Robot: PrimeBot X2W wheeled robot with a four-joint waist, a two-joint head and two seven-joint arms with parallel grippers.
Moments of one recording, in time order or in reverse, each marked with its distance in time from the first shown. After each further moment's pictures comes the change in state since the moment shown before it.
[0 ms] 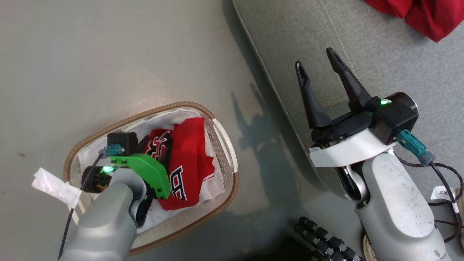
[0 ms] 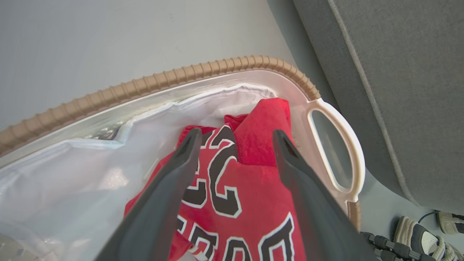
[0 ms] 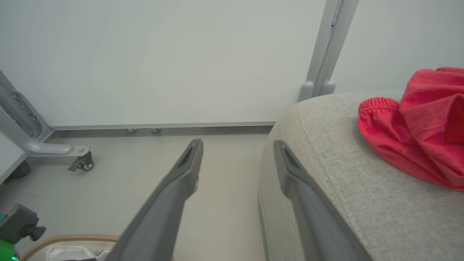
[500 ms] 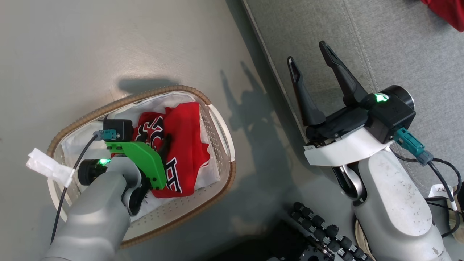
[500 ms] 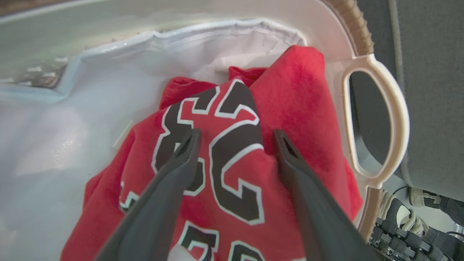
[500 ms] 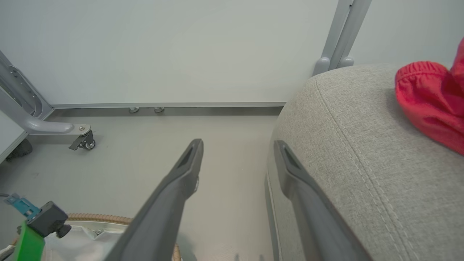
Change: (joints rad) left arm -0.084 0.047 -0.152 0.012 -0.216 0.000 0.119; right arm -0.020 0.001 0.031 -0.027 -0.002 0.000 0.000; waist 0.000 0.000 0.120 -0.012
